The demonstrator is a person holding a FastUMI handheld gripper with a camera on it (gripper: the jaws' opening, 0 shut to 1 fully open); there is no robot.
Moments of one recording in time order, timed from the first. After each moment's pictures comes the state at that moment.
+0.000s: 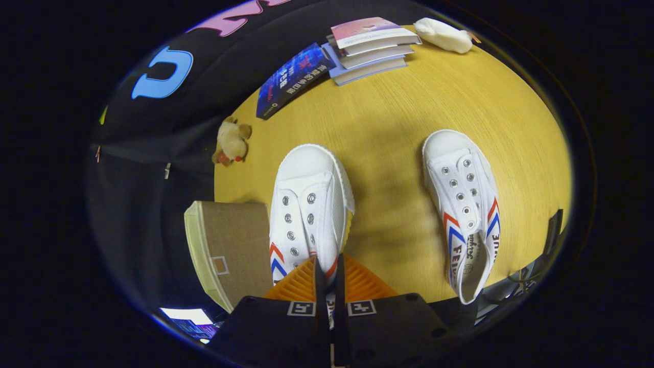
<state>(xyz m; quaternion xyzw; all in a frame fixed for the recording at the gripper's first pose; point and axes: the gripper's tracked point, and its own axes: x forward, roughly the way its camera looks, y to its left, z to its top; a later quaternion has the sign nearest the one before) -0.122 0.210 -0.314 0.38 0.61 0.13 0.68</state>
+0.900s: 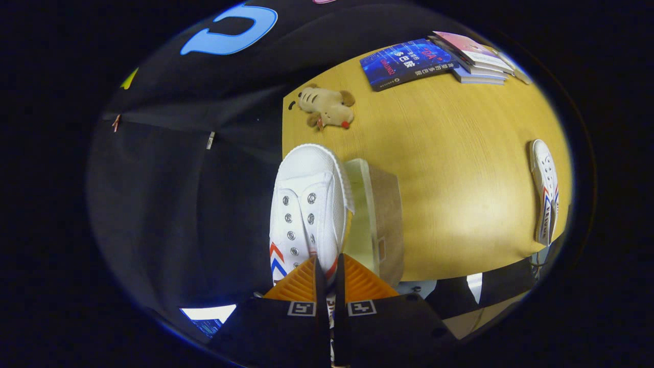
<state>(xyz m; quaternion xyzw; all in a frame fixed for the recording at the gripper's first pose) -0.117 0.430 -0.166 0.38 0.63 0.21 0.65</state>
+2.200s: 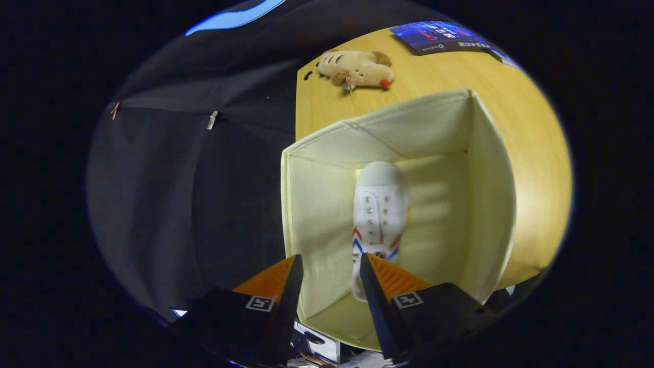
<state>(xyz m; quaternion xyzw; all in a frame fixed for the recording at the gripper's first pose) -0.118 0.548 -0.209 0.40 0.62 0.26 0.63</state>
